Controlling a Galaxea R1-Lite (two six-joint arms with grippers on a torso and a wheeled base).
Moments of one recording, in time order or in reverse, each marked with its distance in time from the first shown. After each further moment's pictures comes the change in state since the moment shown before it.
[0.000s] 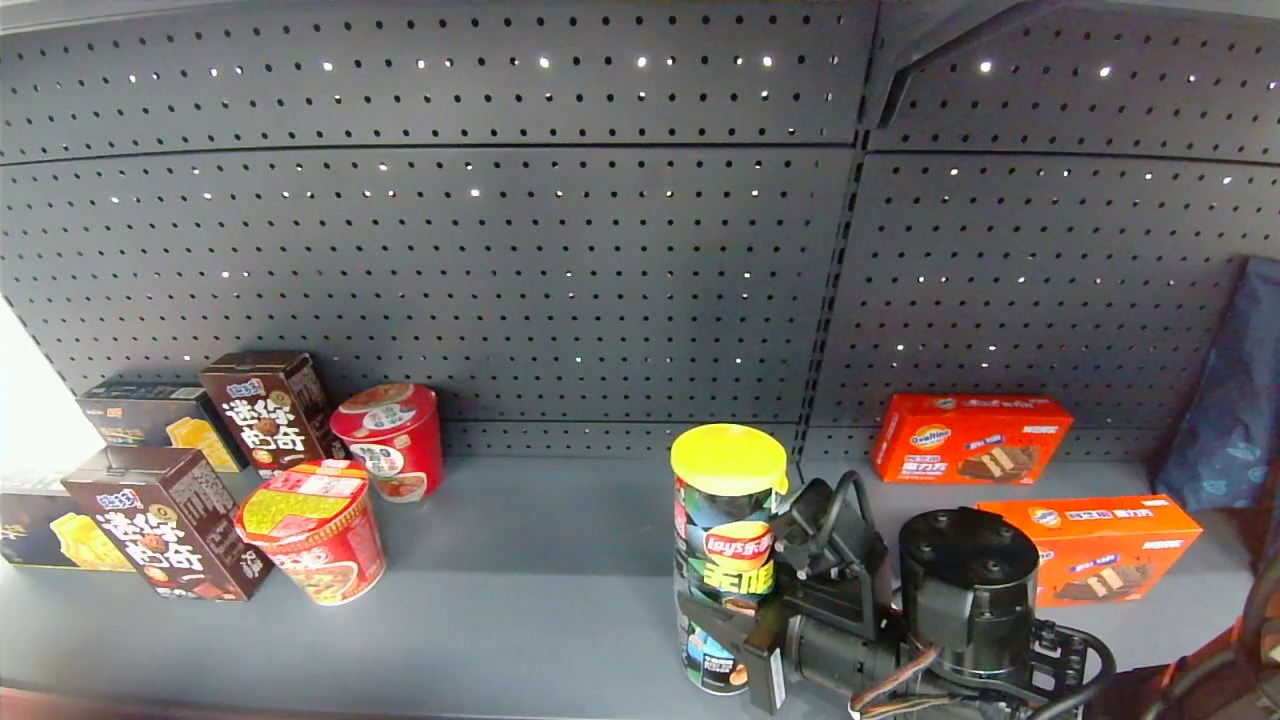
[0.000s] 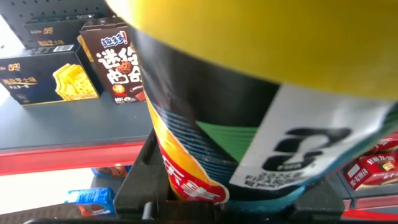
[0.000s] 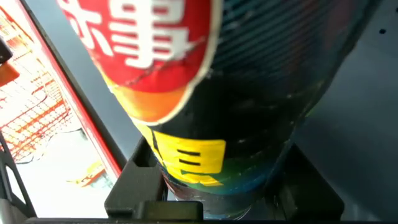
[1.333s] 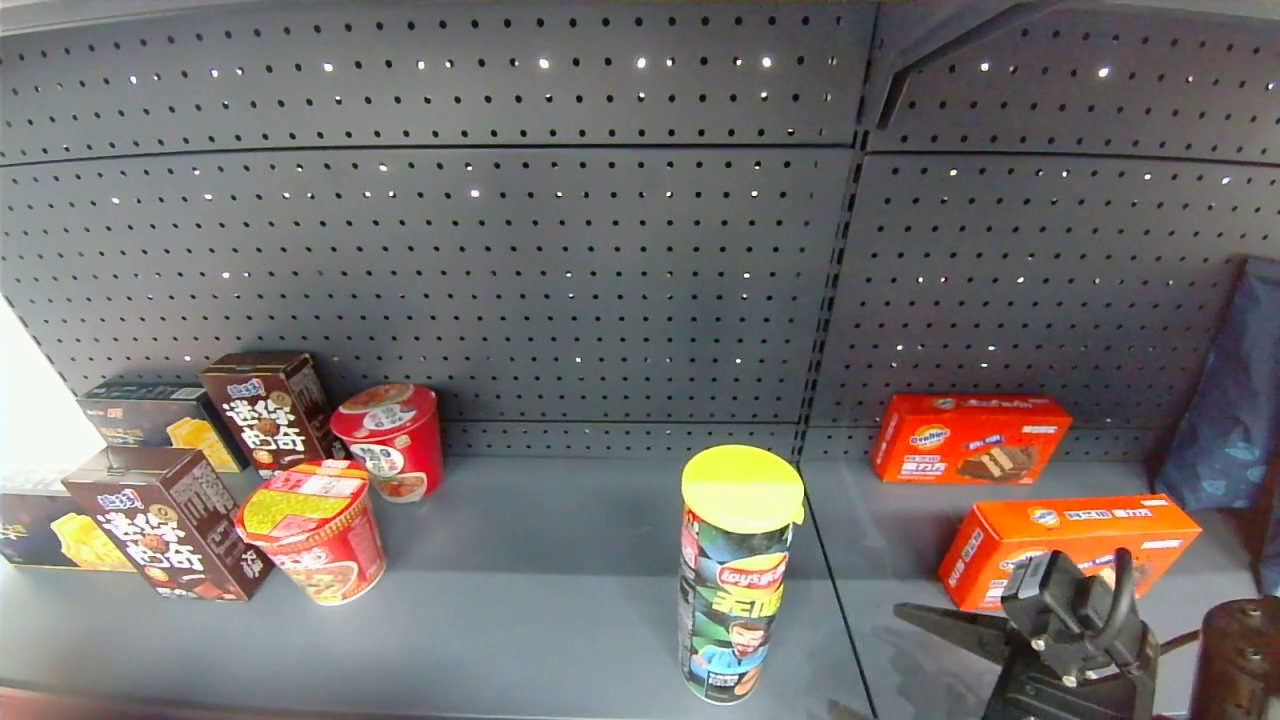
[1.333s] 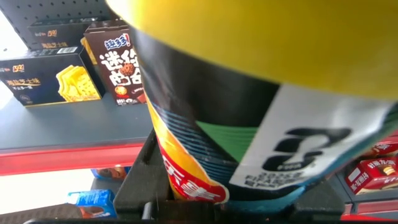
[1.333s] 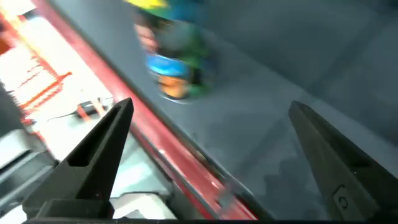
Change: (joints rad) left arm 0.002 -0.022 0.002 0.000 0.000 0.000; right arm -0.093 -0.389 0.403 0.045 -0.024 -0.006
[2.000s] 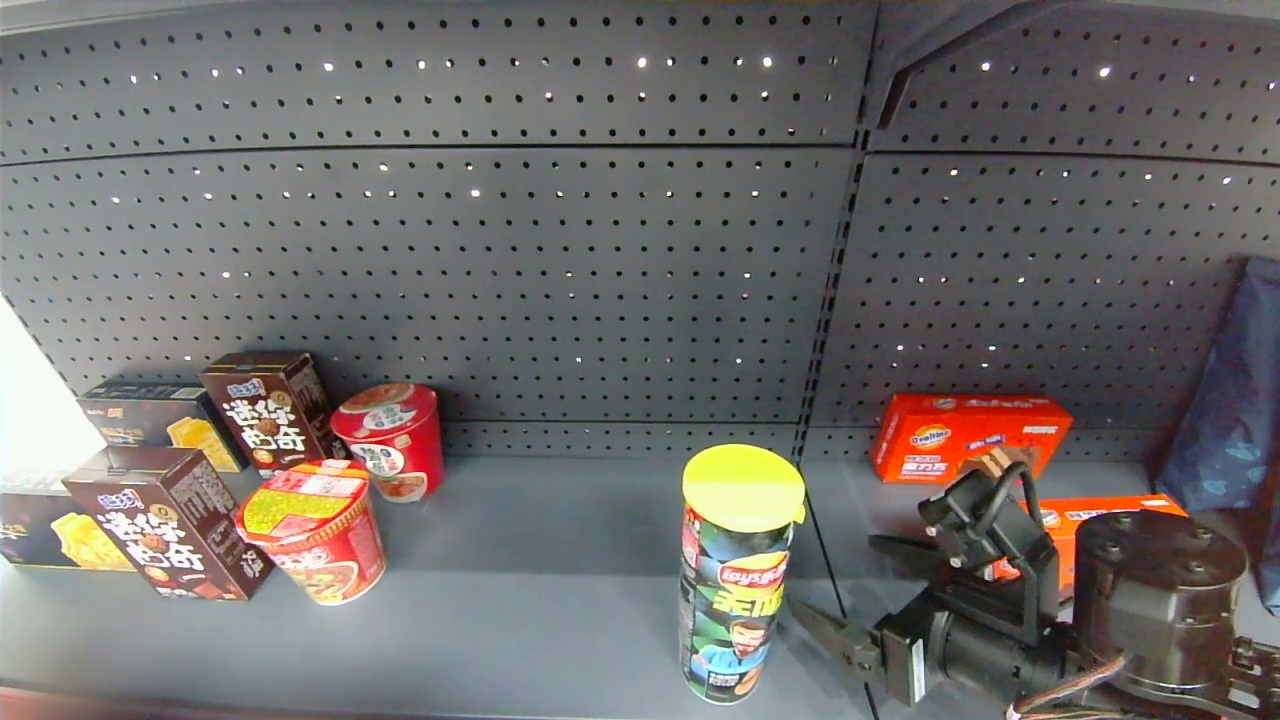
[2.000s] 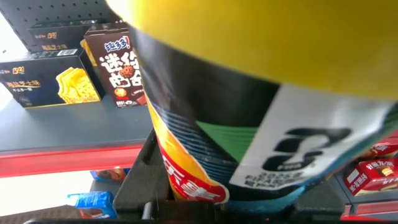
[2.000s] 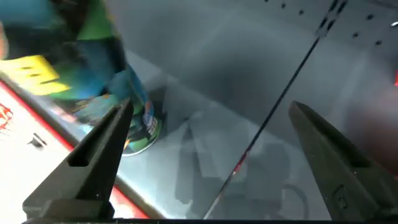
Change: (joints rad) left arm -0.003 0.000 -0.006 -0.001 0.000 -0.001; right arm -0.039 0.140 -0.214 0.079 -0.107 -0.002
